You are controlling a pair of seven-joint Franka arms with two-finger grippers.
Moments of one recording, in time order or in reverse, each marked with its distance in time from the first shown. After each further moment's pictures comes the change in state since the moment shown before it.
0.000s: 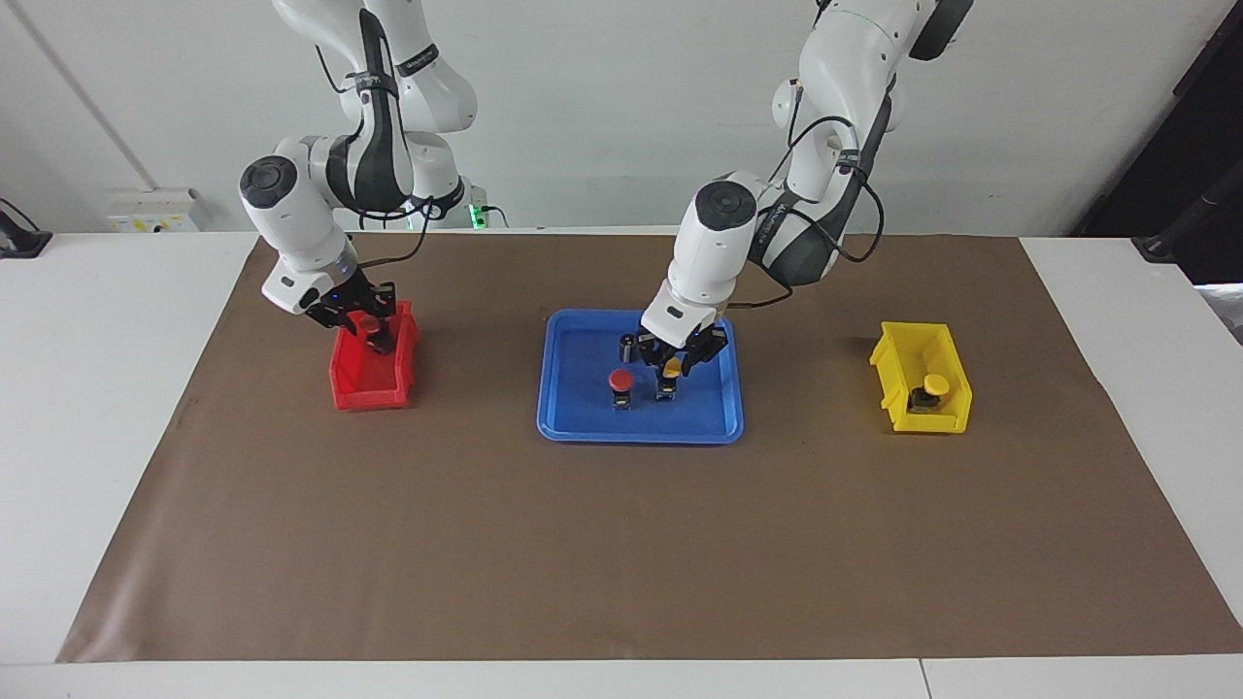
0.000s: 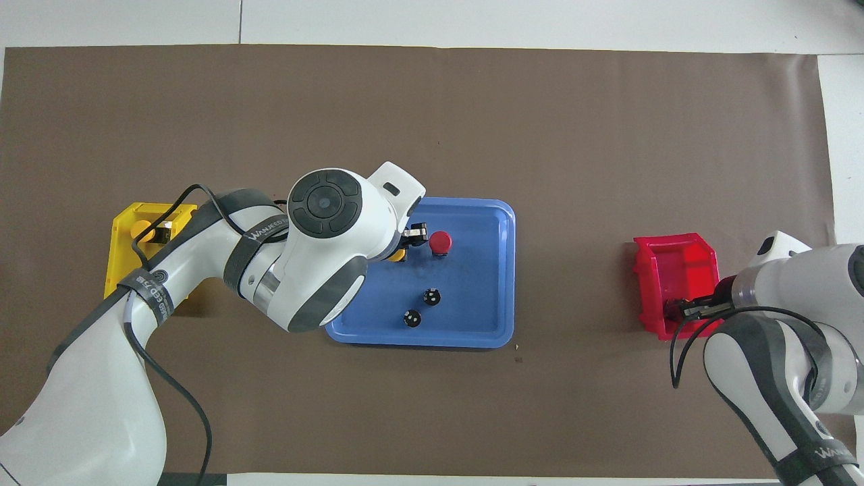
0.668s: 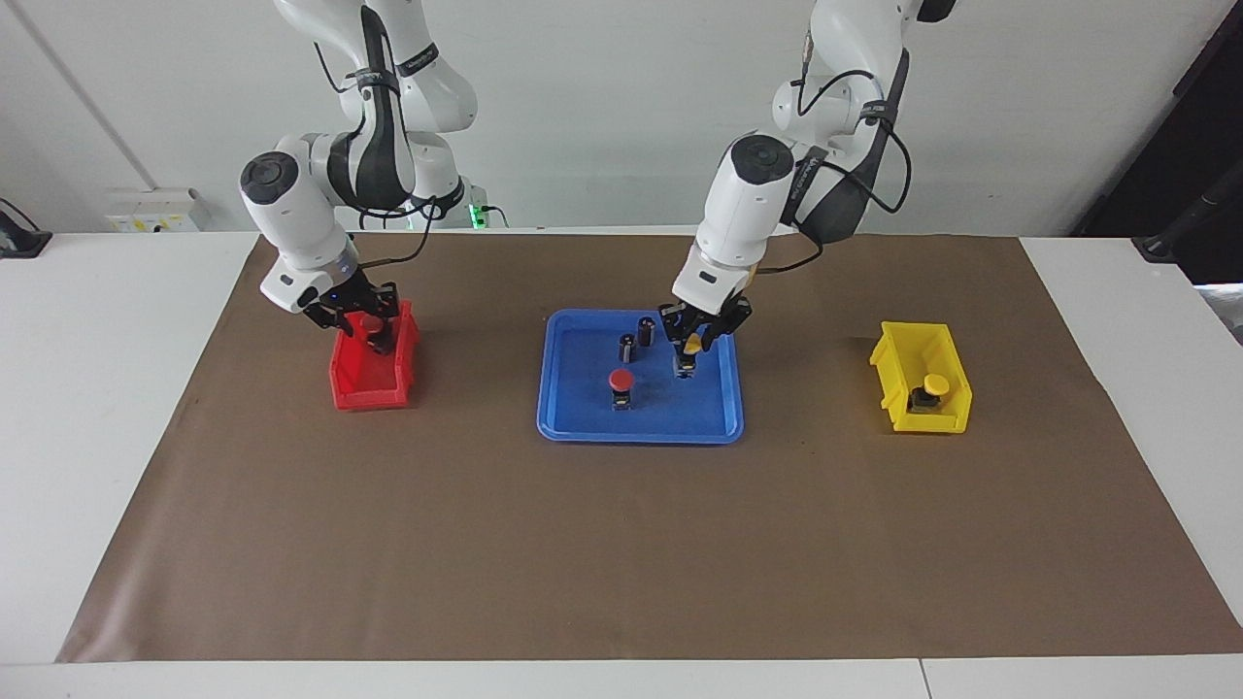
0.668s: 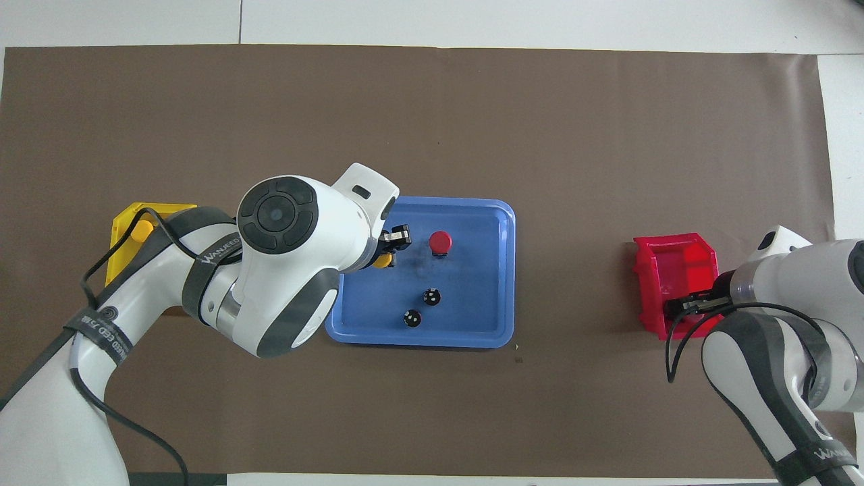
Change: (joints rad) left arm 0.027 -0.118 0.000 -0.084 -0.122 -0.001 0.001; right arm 0.020 0.001 0.001 0.015 0.000 -0.001 0.047
